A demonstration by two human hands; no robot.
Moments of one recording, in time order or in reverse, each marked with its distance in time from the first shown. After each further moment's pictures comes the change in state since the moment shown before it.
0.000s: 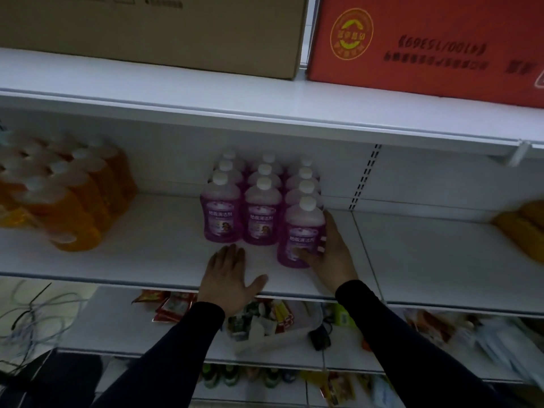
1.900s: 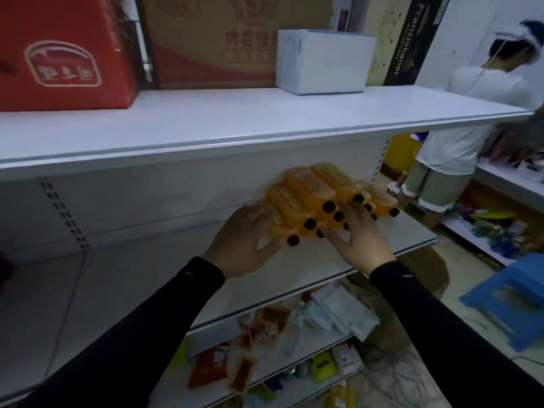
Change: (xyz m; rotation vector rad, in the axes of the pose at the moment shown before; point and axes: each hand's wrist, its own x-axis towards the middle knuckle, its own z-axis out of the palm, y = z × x) left_hand 0.101 0.611 -0.039 -0.250 0.153 0.886; right_hand -0.084 0.206 -0.595 -0.771 0.279 0.191
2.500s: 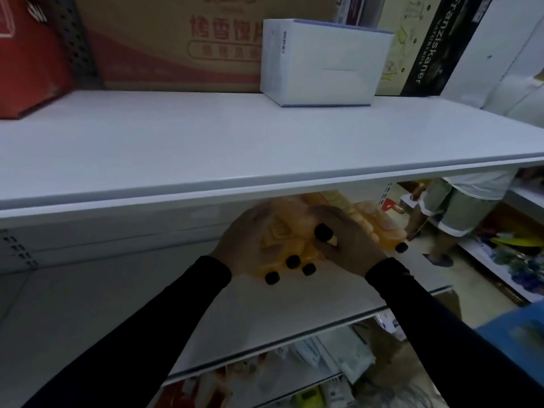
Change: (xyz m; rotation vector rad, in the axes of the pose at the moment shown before) left_hand 0.121 -0.033 0.075 -0.255 0.080 -0.073; right_hand 0.117 0.054 0.003 0.174 -0.091 -0.469
